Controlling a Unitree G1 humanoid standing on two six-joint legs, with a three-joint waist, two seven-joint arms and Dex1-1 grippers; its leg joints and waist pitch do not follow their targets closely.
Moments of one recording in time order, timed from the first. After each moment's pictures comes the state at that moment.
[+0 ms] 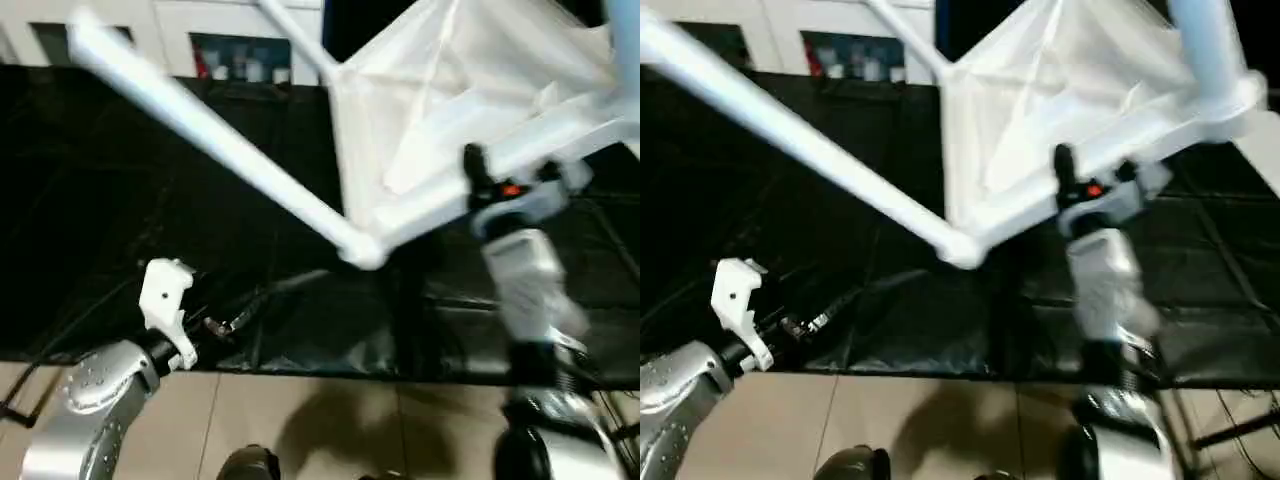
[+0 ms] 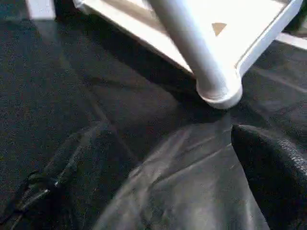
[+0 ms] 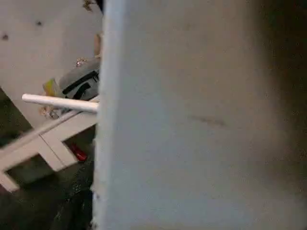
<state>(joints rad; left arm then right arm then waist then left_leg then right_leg) 0.06 0.39 0.04 -0.31 -0.34 0.33 -0.58 -0.50 -0.13 -0.33 0.20 0.53 0.24 0.19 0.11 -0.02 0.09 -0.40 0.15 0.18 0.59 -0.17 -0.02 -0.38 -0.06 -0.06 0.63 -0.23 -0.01</state>
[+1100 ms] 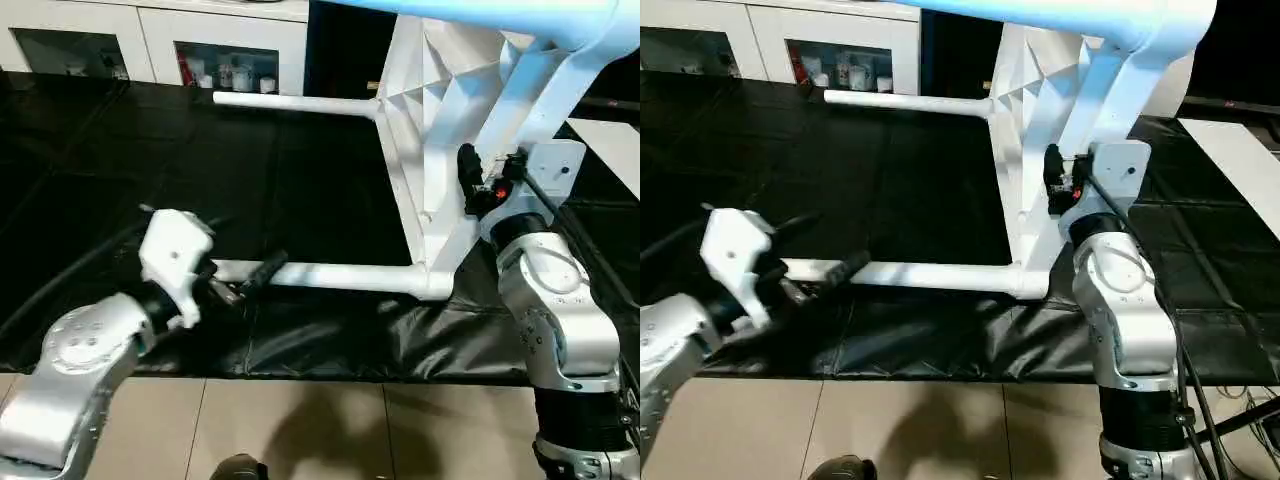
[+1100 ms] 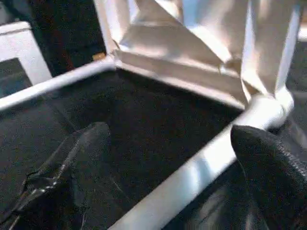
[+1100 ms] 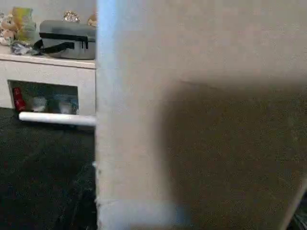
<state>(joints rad) -0.07 0.51 -0.02 -0.49 -0.25 0.46 -0.53 -0.40 -0.20 -0.06 -0.14 0.17 0.38 -0.04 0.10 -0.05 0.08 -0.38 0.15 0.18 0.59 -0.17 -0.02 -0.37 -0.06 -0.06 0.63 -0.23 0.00</state>
